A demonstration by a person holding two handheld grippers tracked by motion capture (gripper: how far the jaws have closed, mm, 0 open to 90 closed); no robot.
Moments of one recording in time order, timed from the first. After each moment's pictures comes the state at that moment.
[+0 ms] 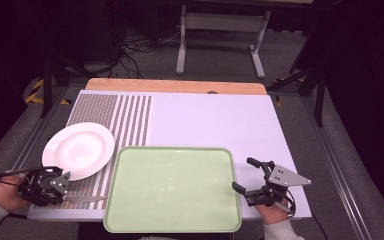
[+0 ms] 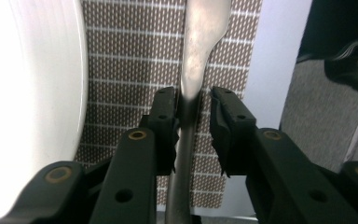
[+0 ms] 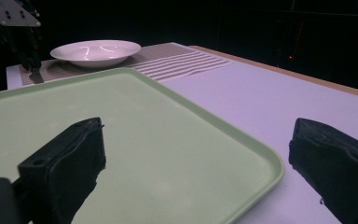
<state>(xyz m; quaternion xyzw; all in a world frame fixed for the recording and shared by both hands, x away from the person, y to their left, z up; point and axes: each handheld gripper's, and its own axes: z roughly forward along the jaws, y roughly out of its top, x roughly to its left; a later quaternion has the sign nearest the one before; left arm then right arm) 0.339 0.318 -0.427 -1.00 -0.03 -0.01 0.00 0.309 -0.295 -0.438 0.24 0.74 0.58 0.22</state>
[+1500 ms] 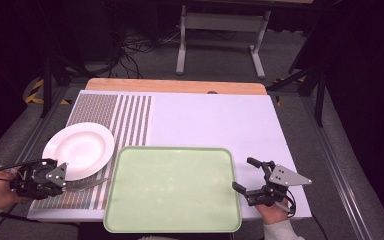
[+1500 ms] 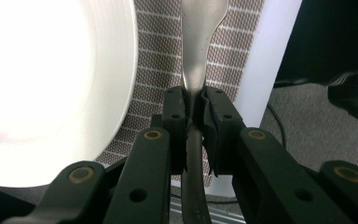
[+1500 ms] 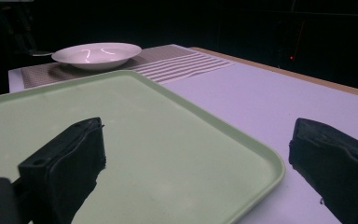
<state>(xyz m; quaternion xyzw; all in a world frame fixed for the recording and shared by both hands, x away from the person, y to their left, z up) 0.328 0.305 -0.379 -0.99 -0.10 -0.05 -0.02 0.310 -0.297 -0.438 0.25 0.74 0.59 0.21</state>
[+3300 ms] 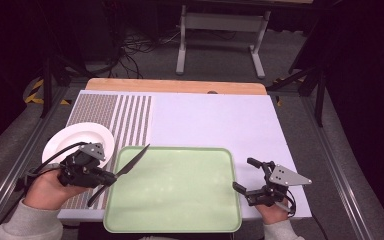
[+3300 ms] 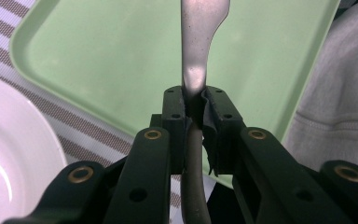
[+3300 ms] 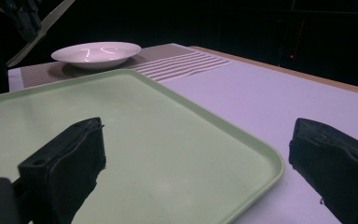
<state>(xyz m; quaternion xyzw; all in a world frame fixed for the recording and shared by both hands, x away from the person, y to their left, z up) 0.340 0.215 -0.356 -0.94 -0.24 0.03 -0.26 0.310 -0.298 -0.440 0.25 0.74 0.59 0.21</state>
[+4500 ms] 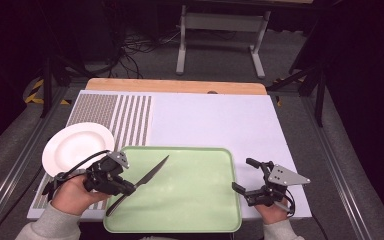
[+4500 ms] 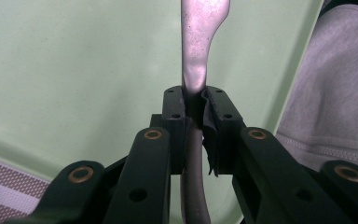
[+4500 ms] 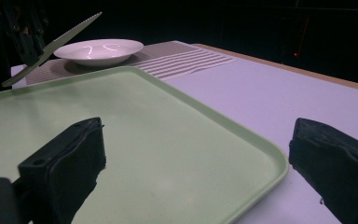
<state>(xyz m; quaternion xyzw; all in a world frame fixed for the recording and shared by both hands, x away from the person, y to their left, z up) 0.341 0.169 -0.385 -0.94 -0.24 0.09 -0.24 0.312 -0.297 -0.442 0.24 0.74 0.59 0.20</state>
